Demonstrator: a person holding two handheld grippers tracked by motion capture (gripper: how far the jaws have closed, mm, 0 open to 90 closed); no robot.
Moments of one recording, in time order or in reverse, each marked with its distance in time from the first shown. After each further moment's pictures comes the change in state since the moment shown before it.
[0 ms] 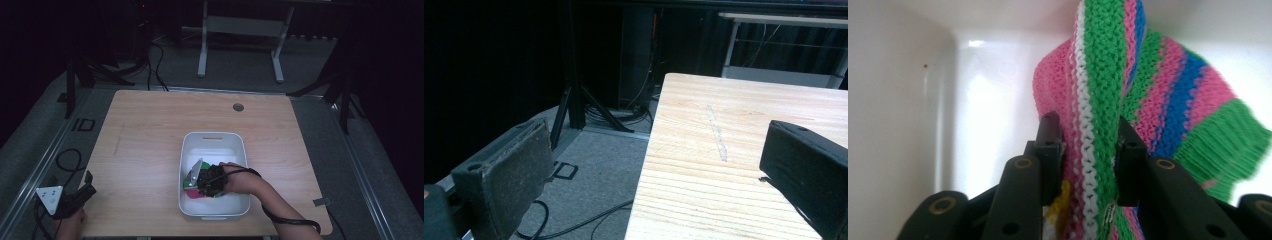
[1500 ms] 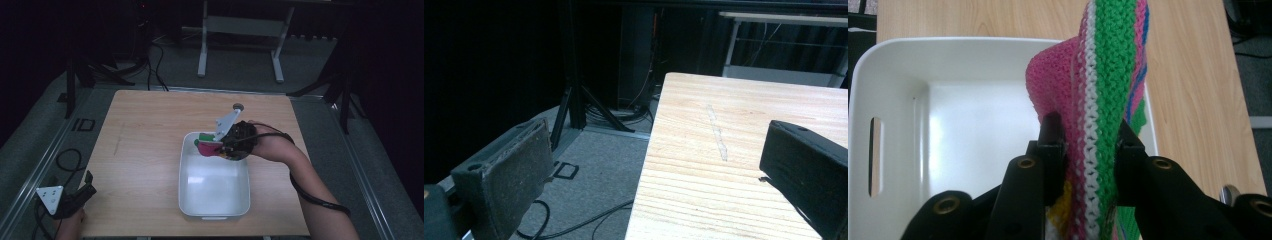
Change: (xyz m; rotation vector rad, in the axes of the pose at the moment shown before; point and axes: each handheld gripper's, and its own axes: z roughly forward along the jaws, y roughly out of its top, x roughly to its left) left arm -0.001 0.000 0.000 0.000 0.004 0.005; right arm -0.036 -0.006 -0.164 -0.154 -0.214 0.042
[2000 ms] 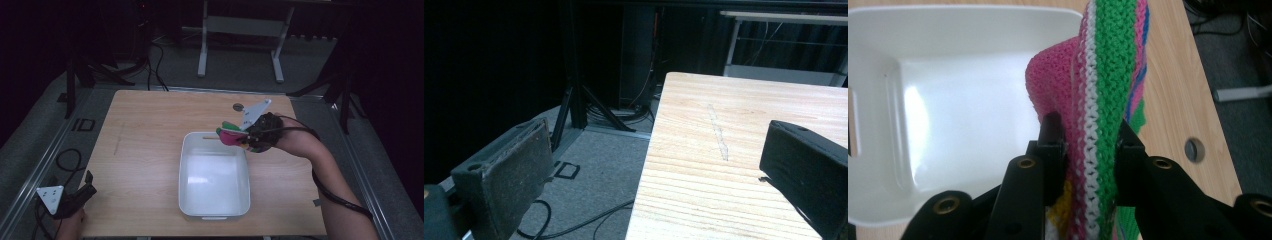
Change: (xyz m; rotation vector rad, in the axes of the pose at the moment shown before) left arm 0.000 0.000 0.000 0.003 0.003 0.003; right arm -0.019 -0.044 -0.040 0.010 -0.083 0.095
